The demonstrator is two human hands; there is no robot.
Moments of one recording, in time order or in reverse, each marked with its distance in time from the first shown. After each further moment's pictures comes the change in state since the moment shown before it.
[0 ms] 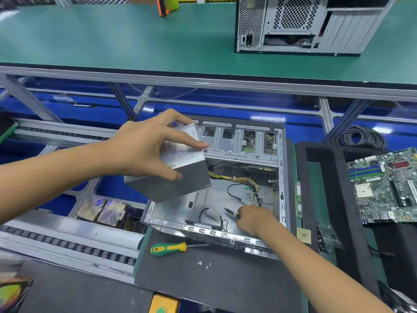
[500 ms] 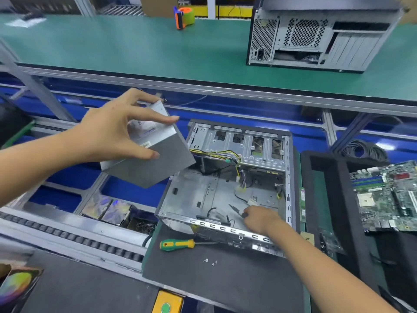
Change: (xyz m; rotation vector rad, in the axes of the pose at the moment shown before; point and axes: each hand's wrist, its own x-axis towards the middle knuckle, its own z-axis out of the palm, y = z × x) left_hand -0.065 -0.033 -0.045 -0.057 0.212 -0.172; right_hand -0.019 -0.008 -0.012 0.043 -0.013 0.020
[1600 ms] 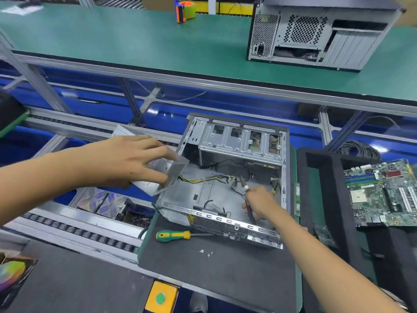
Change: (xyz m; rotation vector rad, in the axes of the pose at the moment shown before) left_hand -0.029 -0.023 0.051 0.707 -0.400 0.673; right_hand 0.003 0.008 -0.007 0.972 0.176 0.145
